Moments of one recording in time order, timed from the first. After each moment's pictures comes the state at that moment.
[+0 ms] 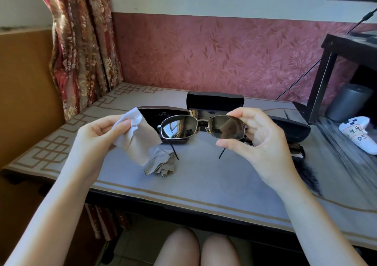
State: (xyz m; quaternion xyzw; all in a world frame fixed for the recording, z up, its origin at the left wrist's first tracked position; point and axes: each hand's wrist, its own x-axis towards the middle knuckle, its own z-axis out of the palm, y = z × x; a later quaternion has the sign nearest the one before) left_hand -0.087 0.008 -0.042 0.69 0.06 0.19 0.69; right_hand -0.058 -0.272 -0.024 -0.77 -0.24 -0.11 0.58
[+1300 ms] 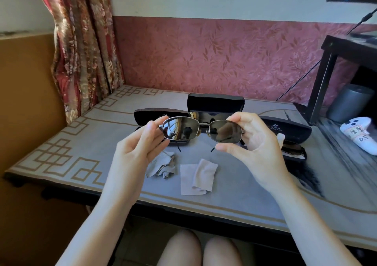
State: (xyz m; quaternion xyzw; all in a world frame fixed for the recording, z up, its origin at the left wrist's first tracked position) left_hand -0.102 -0.061 -0.043 0.64 0.00 0.16 0.75; right_hand -0.042 -0.273 -0.043 -0.70 -0.28 -0.11 0.65
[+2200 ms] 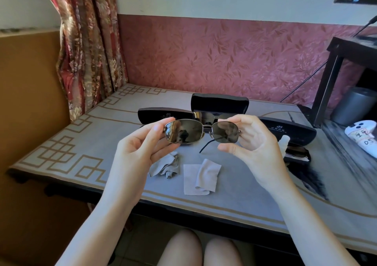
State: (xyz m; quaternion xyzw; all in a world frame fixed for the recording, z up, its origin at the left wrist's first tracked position) left_hand -0.108 -0.061 -0.038 0.63 -0.01 0.17 0.76; right_hand -0.041 -0.269 -0.047 -0.69 -0.27 -0.08 0.67
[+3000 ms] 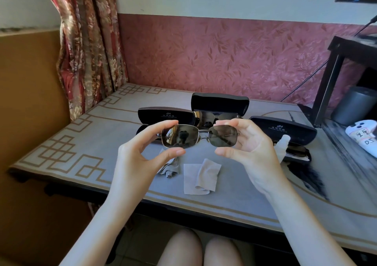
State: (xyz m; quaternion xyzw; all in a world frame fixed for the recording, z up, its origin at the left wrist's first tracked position) left_hand -0.110 -0.057 -0.047 0.79 -0.08 0.28 0.53; right_hand -0.039 -0.263 -0.053 -0.63 -0.26 -0.03 0.73
